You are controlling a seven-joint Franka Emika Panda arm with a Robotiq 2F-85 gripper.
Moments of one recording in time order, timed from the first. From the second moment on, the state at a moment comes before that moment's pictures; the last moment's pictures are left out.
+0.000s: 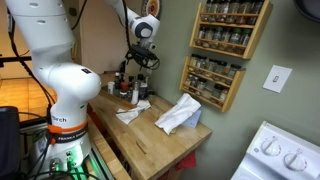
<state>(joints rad) 0.38 -0.29 -0.01 -2.35 0.39 2.10 -0.70</state>
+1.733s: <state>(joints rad) 0.37 -0.12 0.34 -2.27 0.20 2.13 -0.10</state>
